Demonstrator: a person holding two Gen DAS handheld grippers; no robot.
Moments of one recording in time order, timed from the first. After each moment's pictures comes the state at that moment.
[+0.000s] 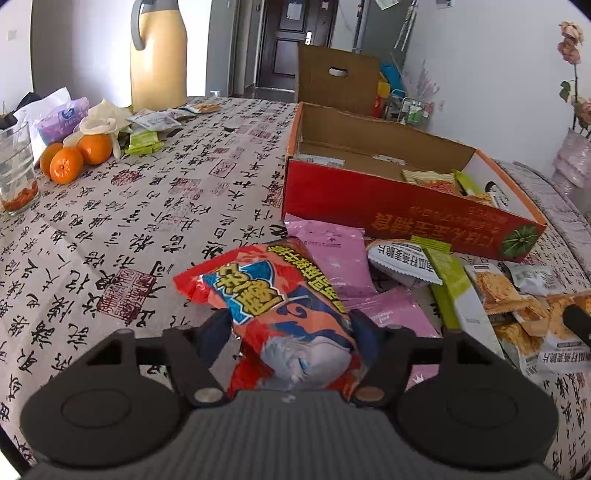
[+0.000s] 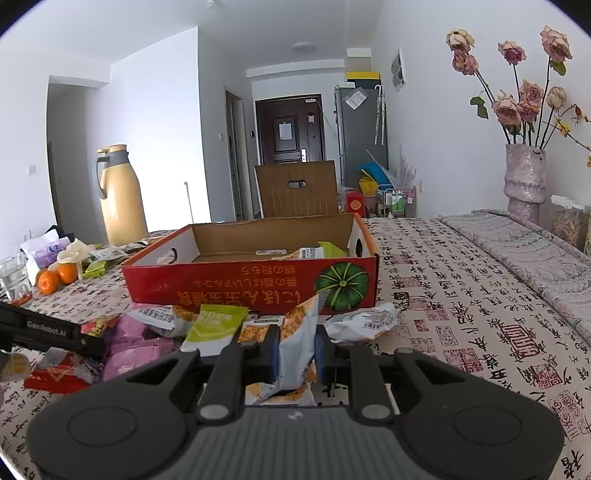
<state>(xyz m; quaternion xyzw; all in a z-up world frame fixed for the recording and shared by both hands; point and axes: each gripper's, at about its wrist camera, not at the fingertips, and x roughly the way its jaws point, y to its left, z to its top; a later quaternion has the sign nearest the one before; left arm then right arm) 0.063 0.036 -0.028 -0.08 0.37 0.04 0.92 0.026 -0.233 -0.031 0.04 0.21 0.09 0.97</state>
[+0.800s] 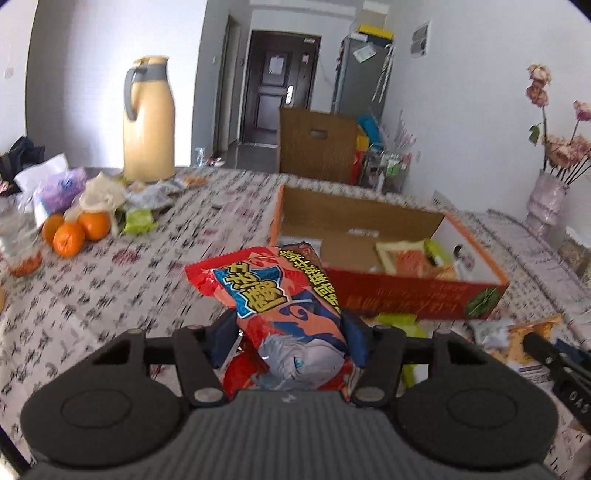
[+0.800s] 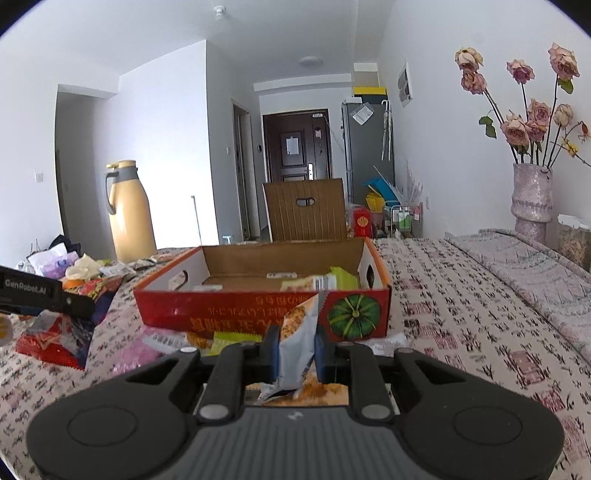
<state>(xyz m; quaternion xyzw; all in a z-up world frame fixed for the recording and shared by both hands) 0.054 0.033 0.030 -0.07 0.27 0.02 0.96 0.032 -0.225 -0.011 0.04 0.18 0.10 0.98</state>
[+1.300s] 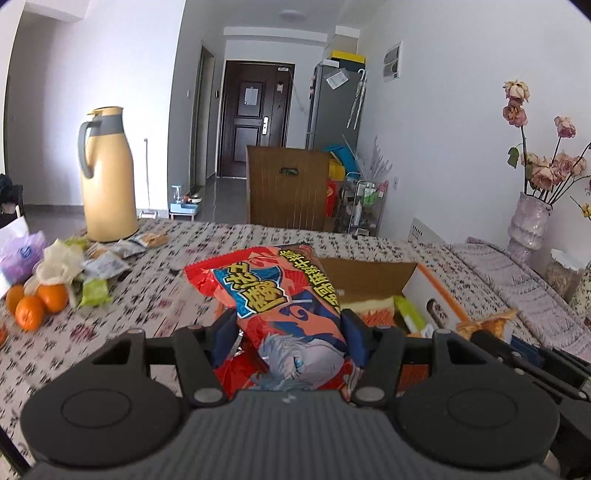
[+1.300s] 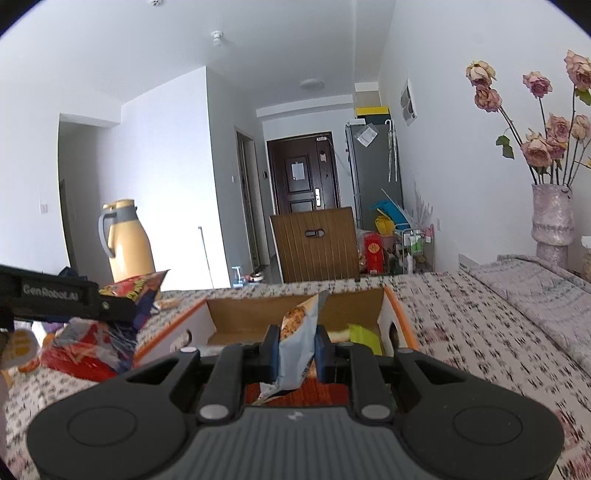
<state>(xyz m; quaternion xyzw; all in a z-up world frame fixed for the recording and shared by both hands) 0.114 -0.004 0.068 -0.05 0.23 -0.01 0.97 0.097 -0.214 0.023 0.07 0.14 0.12 0.98</state>
